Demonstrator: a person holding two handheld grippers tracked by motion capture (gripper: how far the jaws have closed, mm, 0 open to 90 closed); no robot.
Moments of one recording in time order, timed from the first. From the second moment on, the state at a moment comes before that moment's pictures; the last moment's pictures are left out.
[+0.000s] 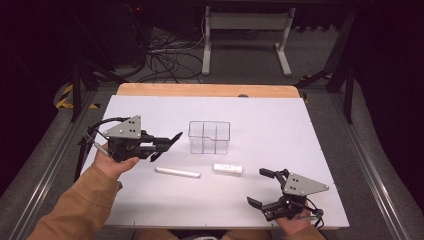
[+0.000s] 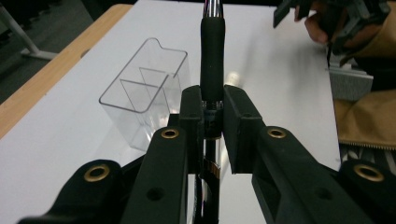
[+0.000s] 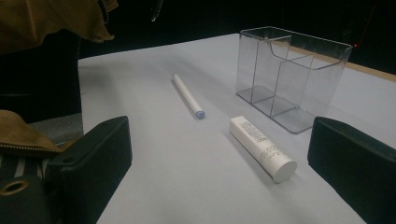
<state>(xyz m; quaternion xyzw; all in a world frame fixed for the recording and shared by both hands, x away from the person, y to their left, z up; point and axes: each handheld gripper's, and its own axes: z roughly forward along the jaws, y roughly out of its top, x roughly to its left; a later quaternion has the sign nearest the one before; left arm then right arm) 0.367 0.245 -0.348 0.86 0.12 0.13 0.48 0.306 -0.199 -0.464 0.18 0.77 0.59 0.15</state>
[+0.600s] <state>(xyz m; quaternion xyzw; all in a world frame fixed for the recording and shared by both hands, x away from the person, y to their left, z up) 0.388 0.227 -0.350 0.81 0.17 0.15 0.55 0.308 -0.199 -0.464 0.17 0.77 0.59 0.15</state>
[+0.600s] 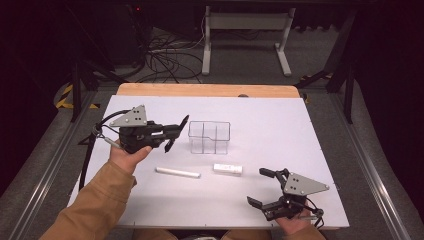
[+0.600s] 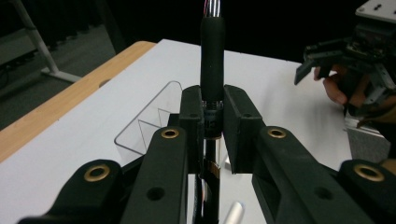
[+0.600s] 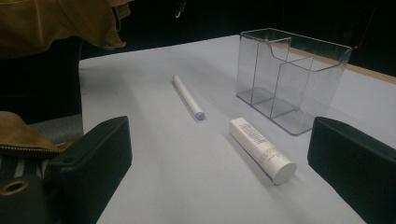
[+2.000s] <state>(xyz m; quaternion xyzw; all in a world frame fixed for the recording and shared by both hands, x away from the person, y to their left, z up) 0.457 0.169 -0.373 0.75 0.21 0.20 0.60 0.309 -0.201 -0.466 0.17 0.77 0.60 0.14</state>
